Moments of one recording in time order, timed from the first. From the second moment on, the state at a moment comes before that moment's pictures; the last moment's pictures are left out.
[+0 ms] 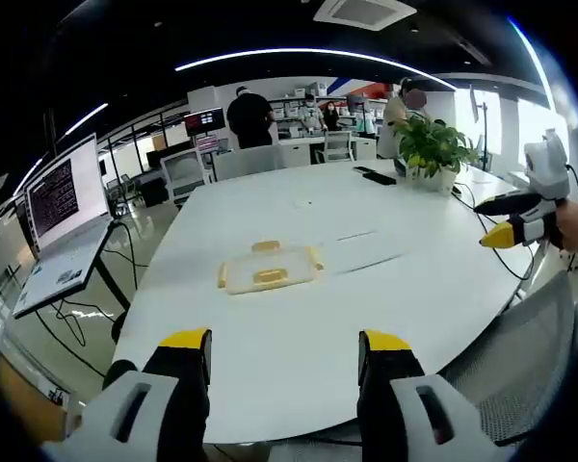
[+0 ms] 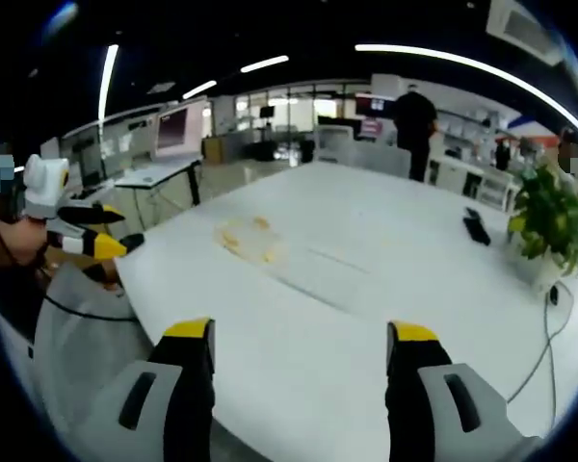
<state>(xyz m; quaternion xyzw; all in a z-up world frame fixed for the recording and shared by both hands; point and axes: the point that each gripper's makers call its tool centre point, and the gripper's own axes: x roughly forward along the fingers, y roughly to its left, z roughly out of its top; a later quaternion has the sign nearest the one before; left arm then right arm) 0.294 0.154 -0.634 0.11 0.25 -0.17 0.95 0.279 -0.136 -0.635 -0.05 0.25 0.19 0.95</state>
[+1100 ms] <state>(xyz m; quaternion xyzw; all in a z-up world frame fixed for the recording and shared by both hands) 0.299 0.157 -0.635 0.12 0.25 -0.18 0.94 0.283 -0.135 -0.635 -0.05 0.25 0.19 0.95</state>
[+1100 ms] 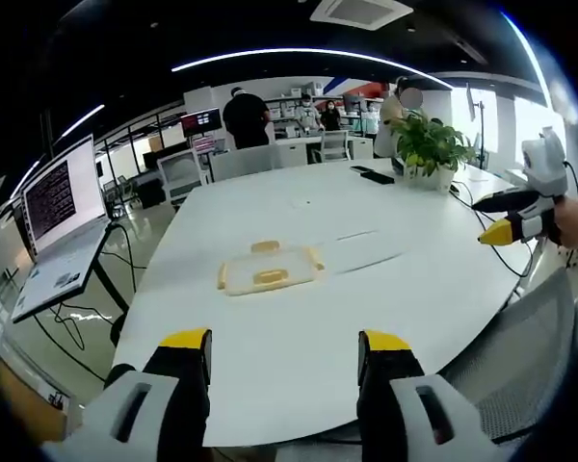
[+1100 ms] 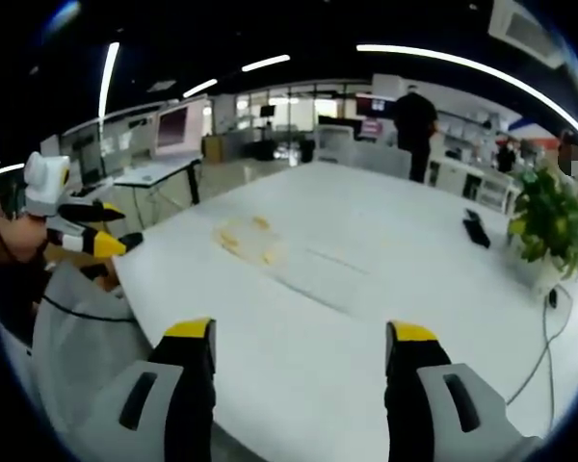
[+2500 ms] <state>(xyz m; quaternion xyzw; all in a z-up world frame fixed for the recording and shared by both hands) 0.367 0.191 -0.622 0.16 0.21 -0.25 0.93 0.336 -0.098 -0.617 -0.11 0.24 0.19 0.94</state>
